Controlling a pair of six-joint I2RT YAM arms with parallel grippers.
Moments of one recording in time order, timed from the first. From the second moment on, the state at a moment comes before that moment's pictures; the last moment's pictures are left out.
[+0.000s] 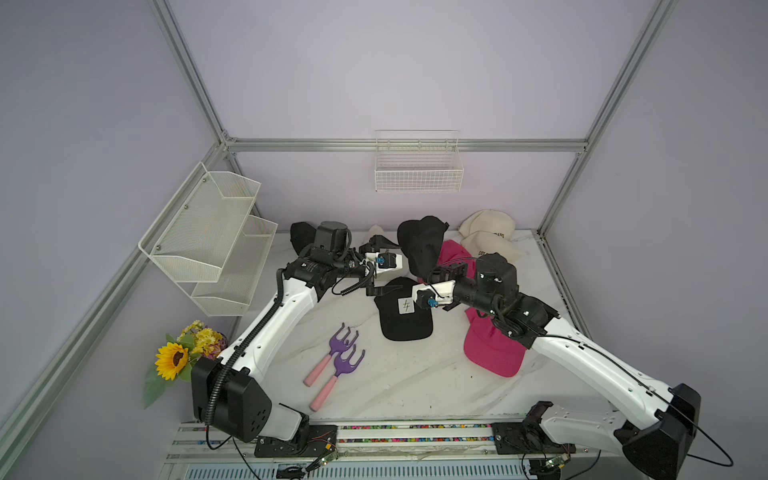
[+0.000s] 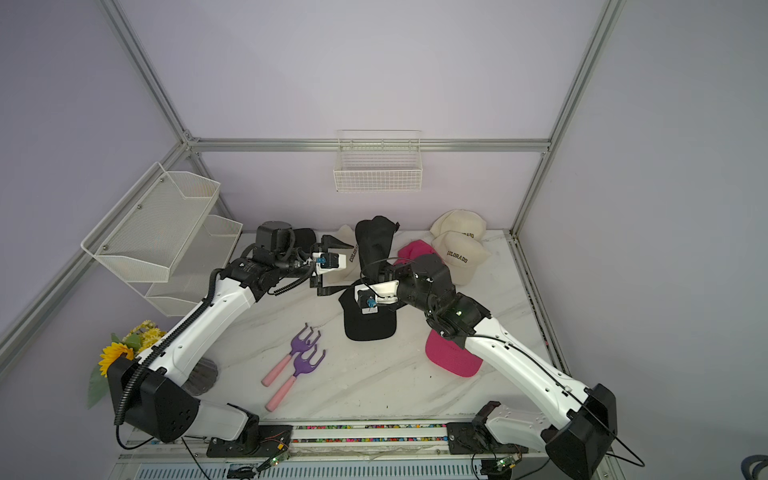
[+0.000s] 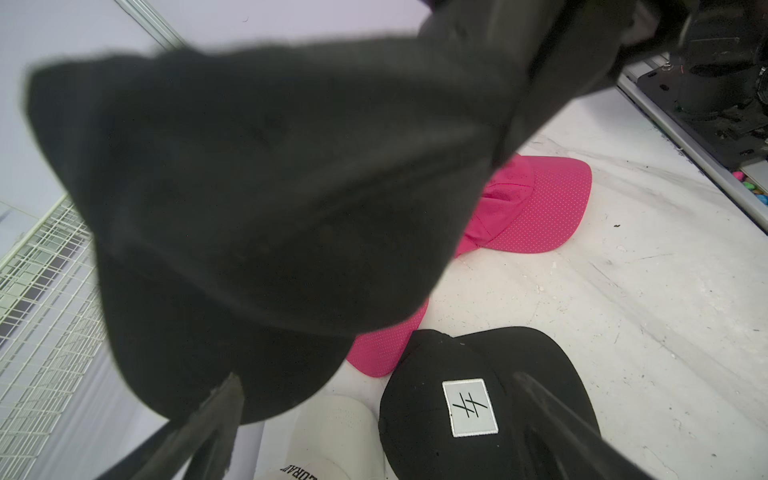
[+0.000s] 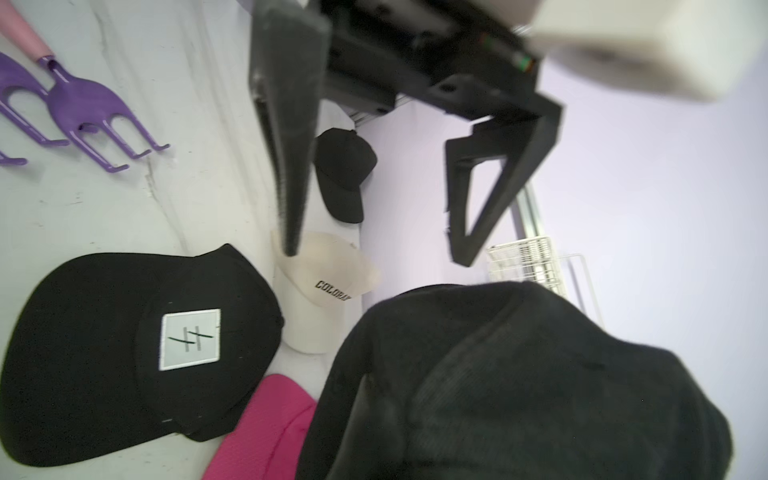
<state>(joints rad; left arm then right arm) -0.36 1.44 1.38 -0.46 0.82 1.04 0.69 1.21 1.16 -0.22 -0.14 -1.21</state>
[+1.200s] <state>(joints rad) -0.44 1.50 1.53 -0.81 0.76 1.29 0.83 1.28 1.24 -0.52 0.01 -1.35</state>
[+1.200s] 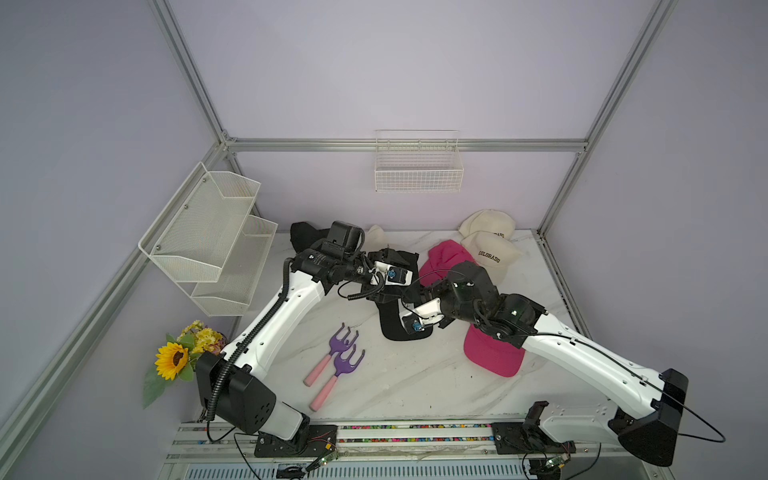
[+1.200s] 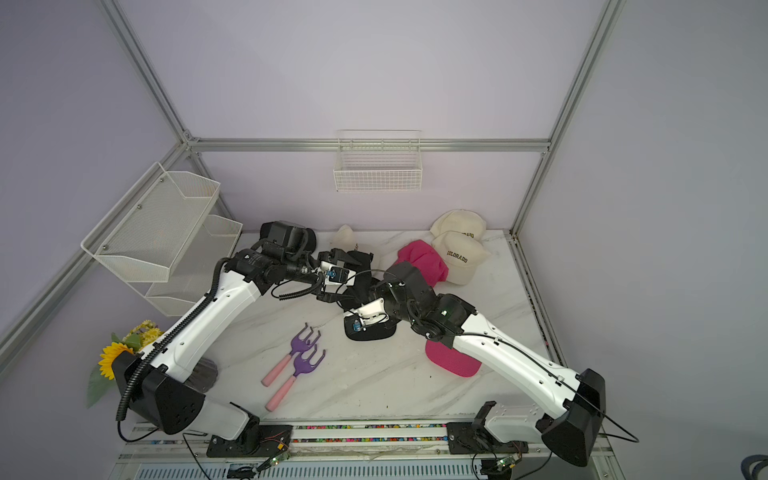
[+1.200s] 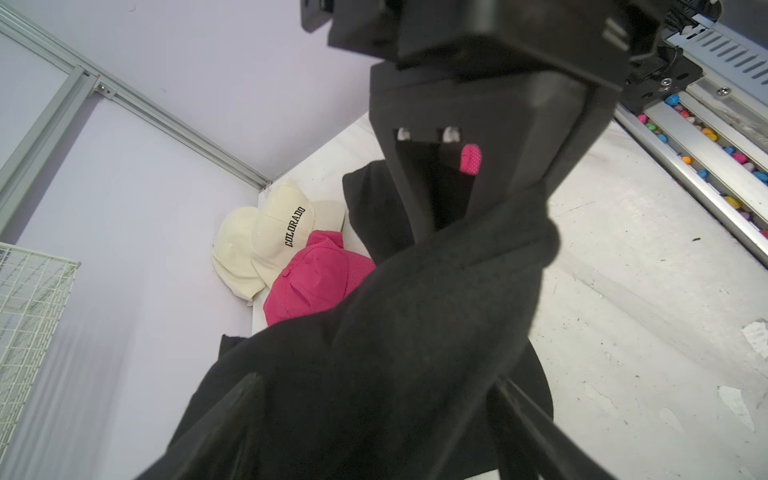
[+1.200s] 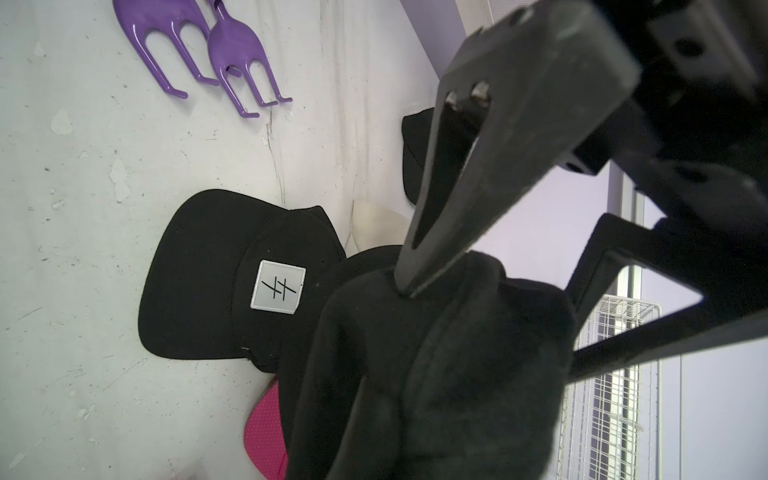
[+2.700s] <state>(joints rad) -0.42 1.27 1.29 -0.58 0.81 1.00 0.40 1.16 1.03 -0.25 -0.57 -1.00</state>
